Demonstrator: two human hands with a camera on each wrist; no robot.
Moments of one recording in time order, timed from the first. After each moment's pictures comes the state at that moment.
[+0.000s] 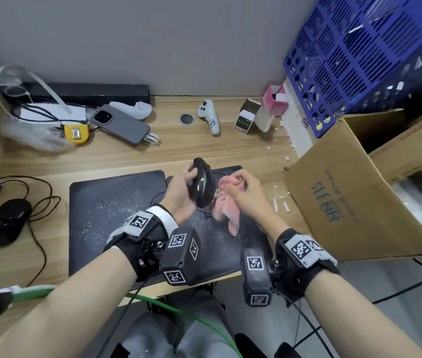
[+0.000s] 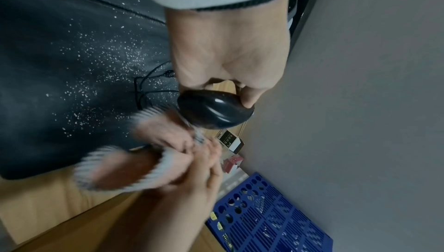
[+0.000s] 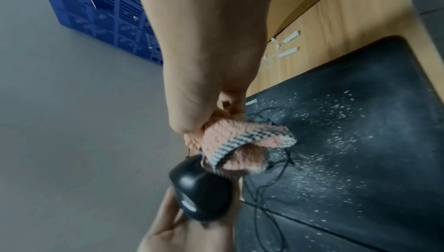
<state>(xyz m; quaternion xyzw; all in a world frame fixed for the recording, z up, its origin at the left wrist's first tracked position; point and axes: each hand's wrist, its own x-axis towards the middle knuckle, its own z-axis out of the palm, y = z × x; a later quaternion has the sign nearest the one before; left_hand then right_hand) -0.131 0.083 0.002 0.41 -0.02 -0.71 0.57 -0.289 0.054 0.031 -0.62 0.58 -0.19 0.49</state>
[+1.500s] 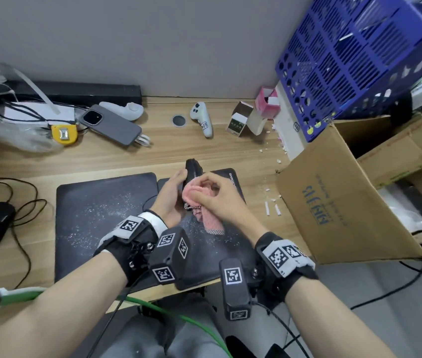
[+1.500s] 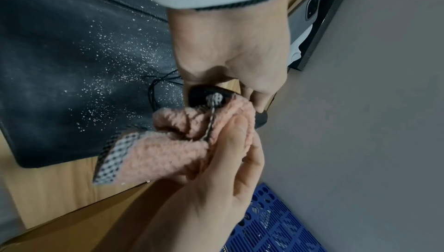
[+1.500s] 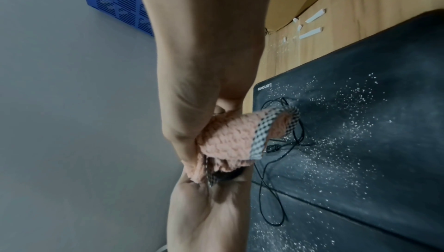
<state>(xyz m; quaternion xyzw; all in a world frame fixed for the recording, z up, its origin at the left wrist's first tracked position) -0.132 0.081 -0.009 0.46 -0.03 -0.70 0.54 -0.258 0.060 0.038 -0.70 0.49 -0.18 0.50</state>
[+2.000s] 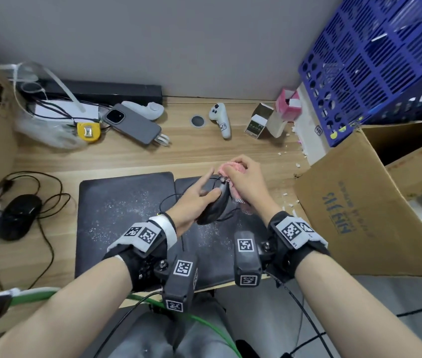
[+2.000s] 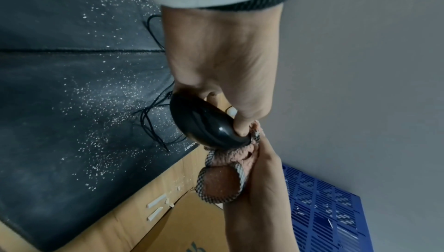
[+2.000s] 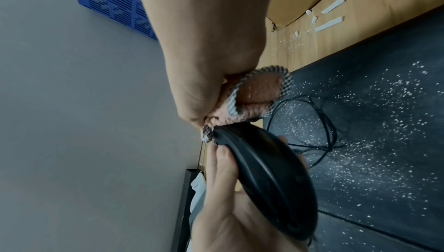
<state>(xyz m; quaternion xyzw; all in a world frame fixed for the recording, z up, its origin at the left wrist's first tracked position) -0.128 0.101 0.001 0.53 -0.28 -0.65 0.46 -0.249 0.017 0.030 -0.63 0.60 -0.24 0.44</state>
